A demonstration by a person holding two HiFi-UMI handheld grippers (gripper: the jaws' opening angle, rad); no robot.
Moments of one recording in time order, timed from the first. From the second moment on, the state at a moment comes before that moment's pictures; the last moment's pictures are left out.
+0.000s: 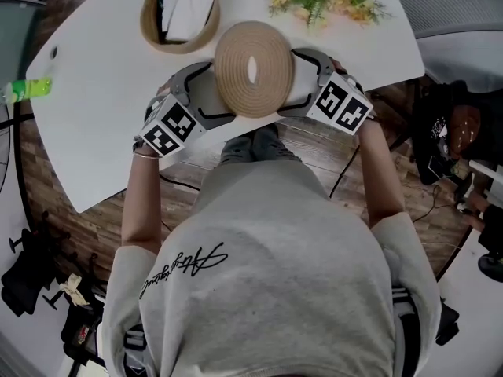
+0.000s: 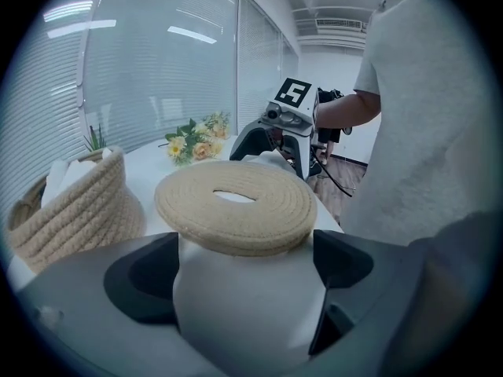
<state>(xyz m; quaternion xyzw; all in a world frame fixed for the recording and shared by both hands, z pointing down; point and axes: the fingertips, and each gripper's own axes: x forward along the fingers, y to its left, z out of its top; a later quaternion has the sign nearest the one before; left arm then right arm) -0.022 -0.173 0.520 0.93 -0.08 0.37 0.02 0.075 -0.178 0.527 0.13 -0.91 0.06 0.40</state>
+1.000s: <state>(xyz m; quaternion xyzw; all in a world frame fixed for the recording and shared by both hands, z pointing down) -0.019 -0.180 0.499 0.94 -0.06 0.33 0.02 0.070 -0.182 0.509 0.14 -0.93 0.06 0.34</state>
